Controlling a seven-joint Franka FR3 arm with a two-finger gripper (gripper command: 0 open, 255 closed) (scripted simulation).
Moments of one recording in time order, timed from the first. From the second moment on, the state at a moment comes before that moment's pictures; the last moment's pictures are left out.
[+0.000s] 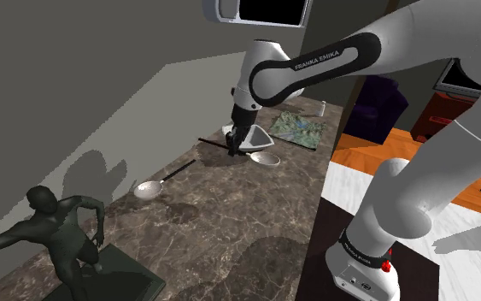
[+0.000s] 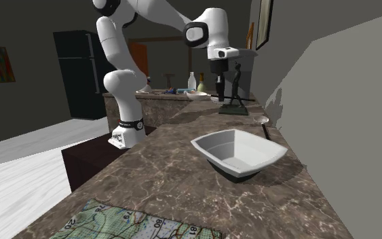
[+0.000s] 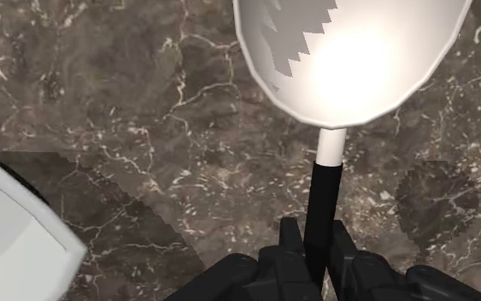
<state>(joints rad) 0.19 -0.31 0.02 -2.43 0.13 2.23 -0.11</state>
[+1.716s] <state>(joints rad) -0.03 0.20 -0.26 -1.86 0.22 2.09 -0.63</state>
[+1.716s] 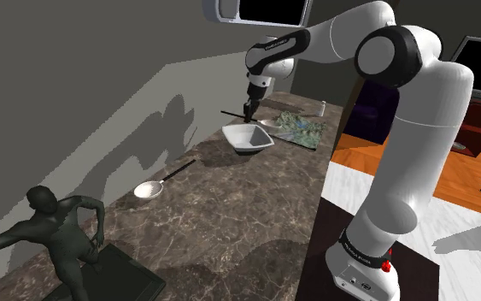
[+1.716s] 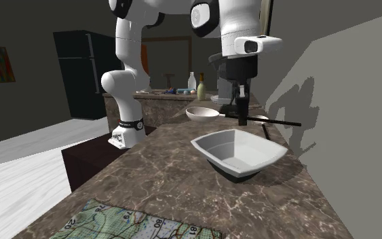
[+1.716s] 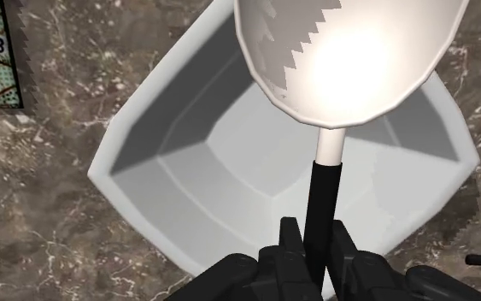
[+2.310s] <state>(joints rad) -0.04 0.25 -0.25 -1.92 0.25 2.19 -0.66</state>
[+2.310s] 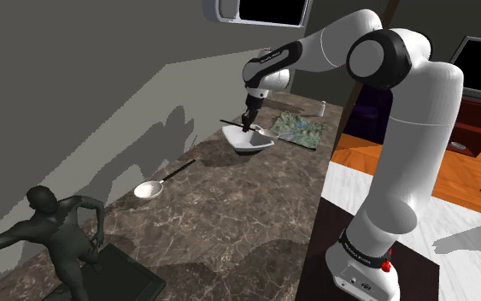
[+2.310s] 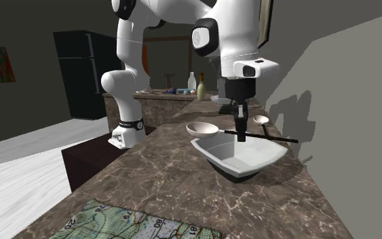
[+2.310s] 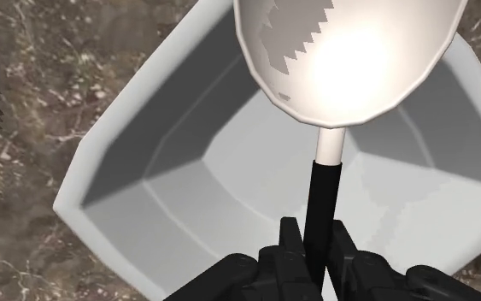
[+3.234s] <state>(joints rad) -0.04 0.27 -0.25 -1.94 0.26 2.23 -0.67</state>
